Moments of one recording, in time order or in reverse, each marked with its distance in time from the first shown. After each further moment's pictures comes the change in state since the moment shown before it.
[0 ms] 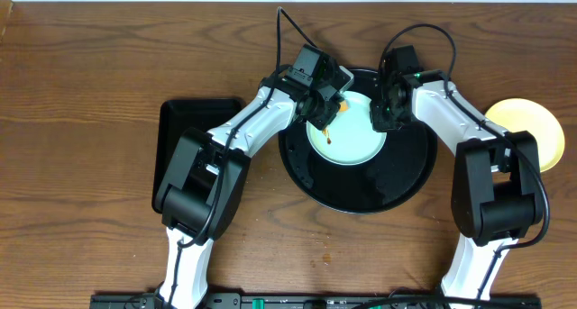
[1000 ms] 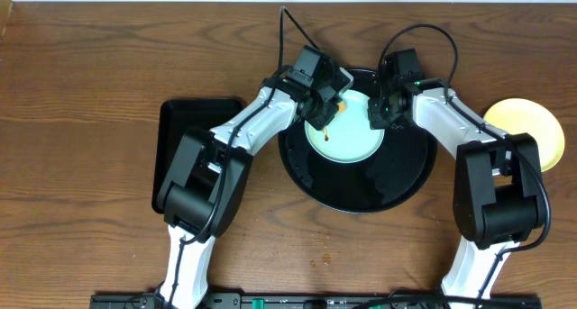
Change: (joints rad) left arm 0.000 0.025 0.000 0.011 -0.054 0.051; right arm 0.000 -0.019 -0.074 0.169 -0.021 -0.003
